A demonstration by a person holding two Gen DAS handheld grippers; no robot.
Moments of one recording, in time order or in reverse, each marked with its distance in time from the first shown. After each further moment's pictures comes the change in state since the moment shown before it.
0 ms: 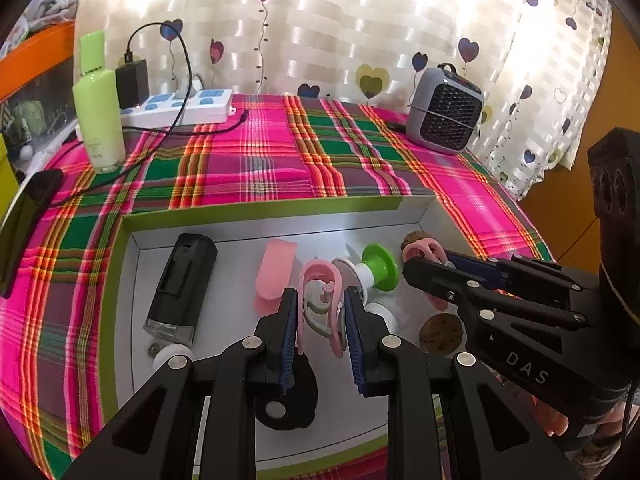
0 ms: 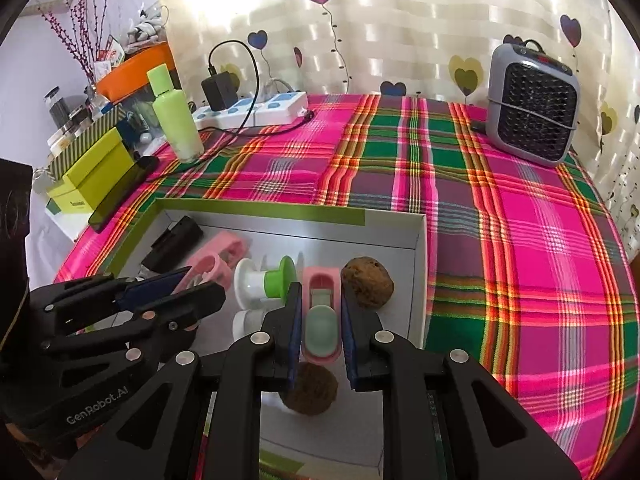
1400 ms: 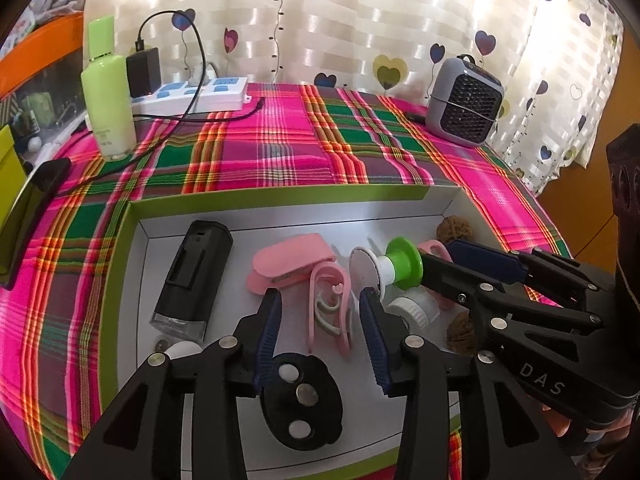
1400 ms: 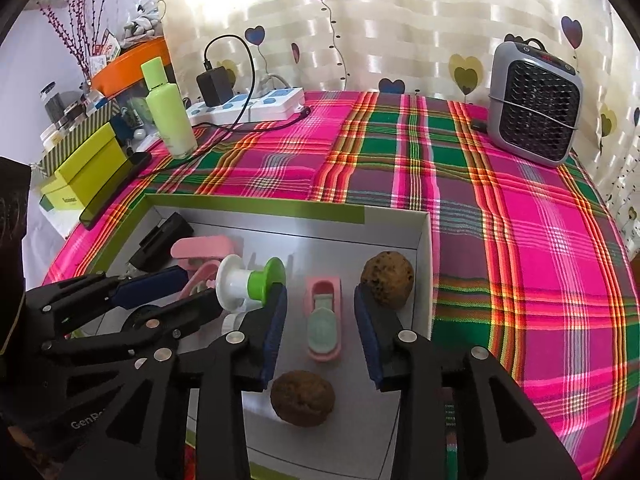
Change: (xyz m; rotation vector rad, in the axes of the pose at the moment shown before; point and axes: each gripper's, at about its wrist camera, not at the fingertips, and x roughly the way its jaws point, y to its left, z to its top) left arm 0.008 0.005 -0.004 -0.008 0.020 0.055; right arm 0.007 0.001 -0.001 -0.011 -0.004 -0.028
